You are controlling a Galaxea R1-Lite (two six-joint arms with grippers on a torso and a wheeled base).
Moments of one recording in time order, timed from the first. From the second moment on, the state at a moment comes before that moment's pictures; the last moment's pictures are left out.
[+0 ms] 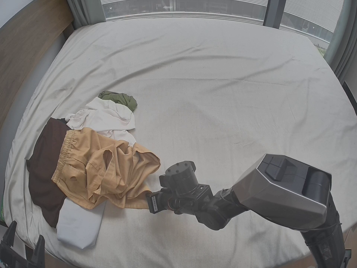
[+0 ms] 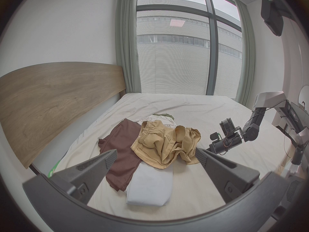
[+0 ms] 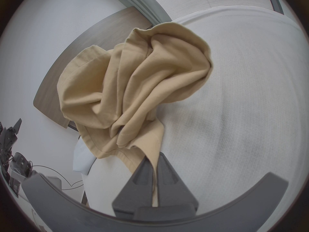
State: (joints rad) left arm 0.01 0.02 -0.02 0.00 0.00 -0.01; right arm 0.84 2.51 -1.36 -0.63 0.09 0.32
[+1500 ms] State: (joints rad) left arm 0.01 0.02 -0.02 0.00 0.00 0.00; right arm 0.67 2.17 -0.86 -0.60 -0.02 0.33
